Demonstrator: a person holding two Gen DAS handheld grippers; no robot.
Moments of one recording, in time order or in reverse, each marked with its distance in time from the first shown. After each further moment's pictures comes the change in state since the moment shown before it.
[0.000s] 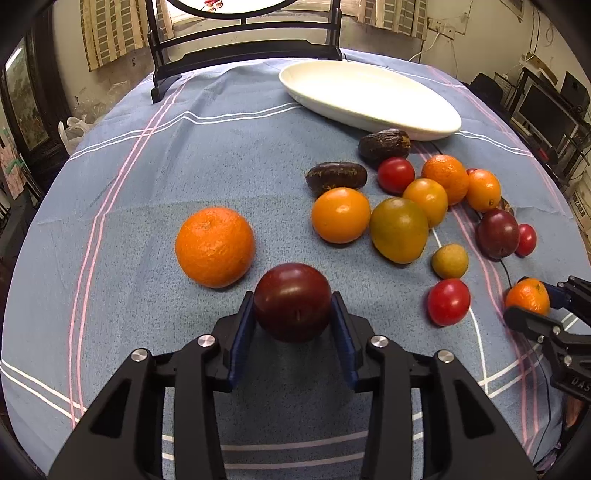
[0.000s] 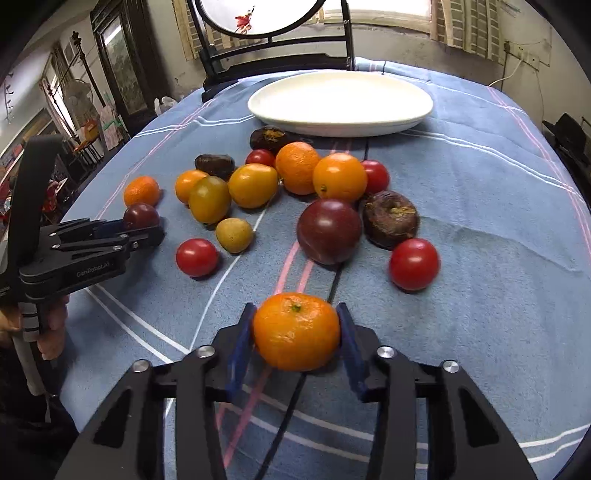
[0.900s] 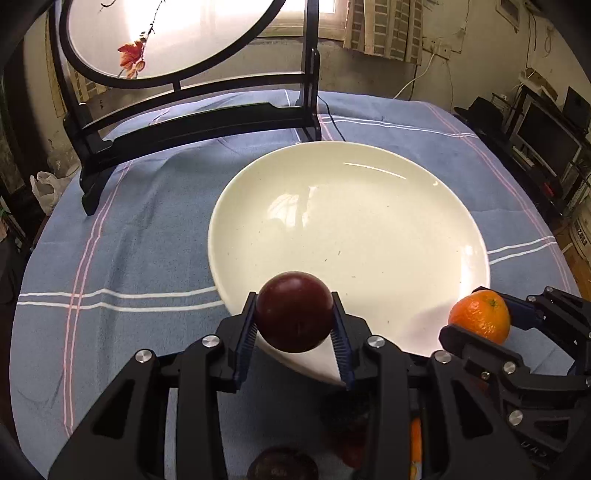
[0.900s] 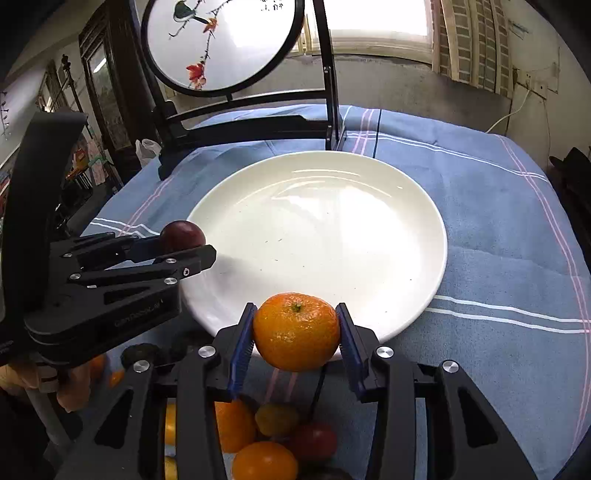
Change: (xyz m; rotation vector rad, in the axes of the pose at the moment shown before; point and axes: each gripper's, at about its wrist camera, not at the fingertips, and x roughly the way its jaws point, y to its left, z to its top) left arm 0.069 -0.044 0.186 0.046 -0.080 -0.029; right arm 0.064 -0.056 0.174 0.020 -0.097 -0.015
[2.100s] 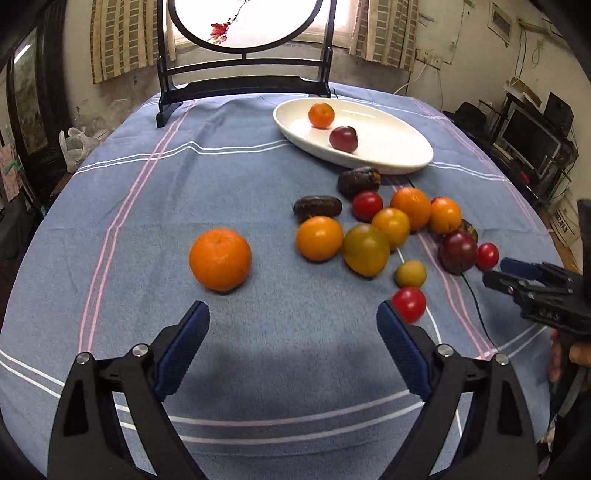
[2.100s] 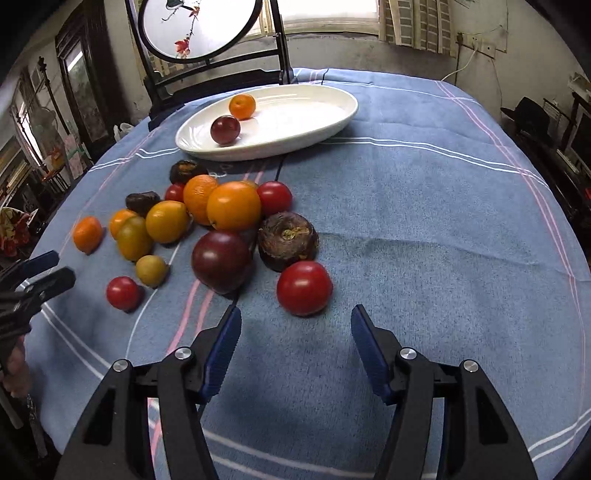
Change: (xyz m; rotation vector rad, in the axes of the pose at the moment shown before) left arm -0.121 0.032 -0.192 -0.065 -0.039 -0.025; right arm -0.085 -0.004 -0.161 0.080 0.046 -0.107
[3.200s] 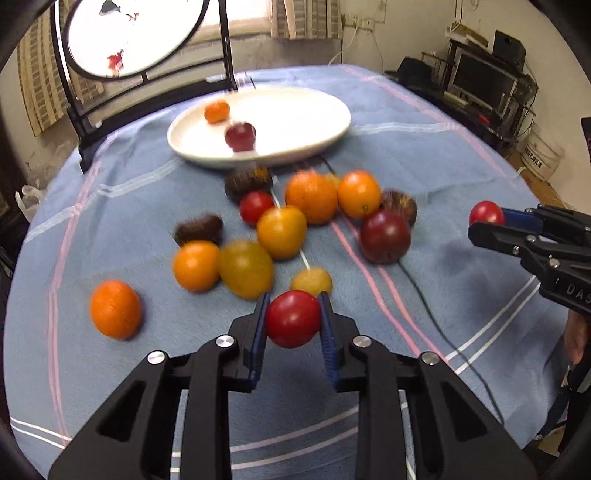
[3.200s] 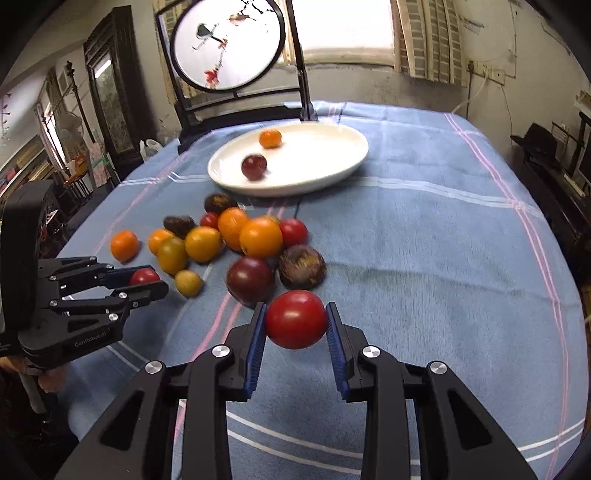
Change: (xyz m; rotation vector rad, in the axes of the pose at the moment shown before) left arm 0.014 -0.082 0.022 0.234 0.026 -0.075; right arm -0.053 -0.002 0.003 -0.055 -0.123 0.084
